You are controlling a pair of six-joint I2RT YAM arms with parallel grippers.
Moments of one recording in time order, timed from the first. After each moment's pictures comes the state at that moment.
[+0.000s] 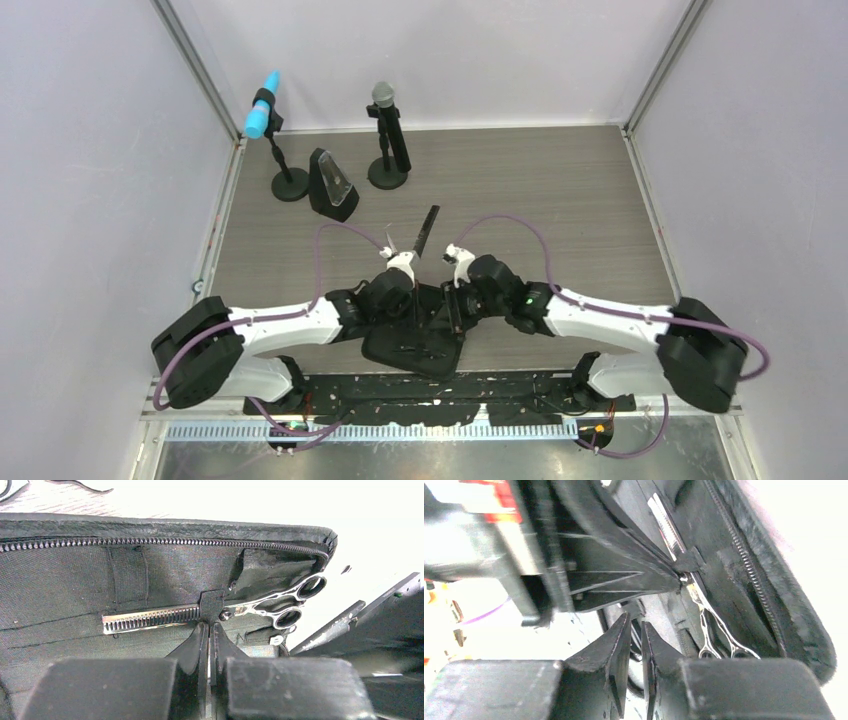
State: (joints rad) left arm -0.99 1.30 0.55 -0.02 -0.06 -0.84; right arm 0.94 1.32 0.58 0.03 -0.31 0.65
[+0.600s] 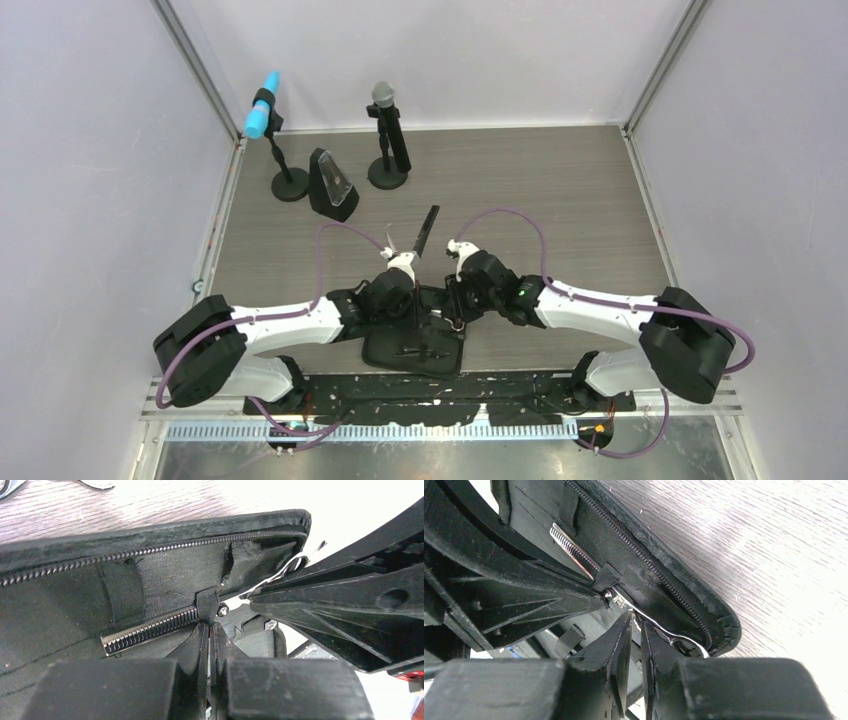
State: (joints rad) left arm -0.99 1.31 0.56 -0.01 -0.06 -0.83; right arm 0.91 1.31 0.63 -0.10 -0.10 0.54
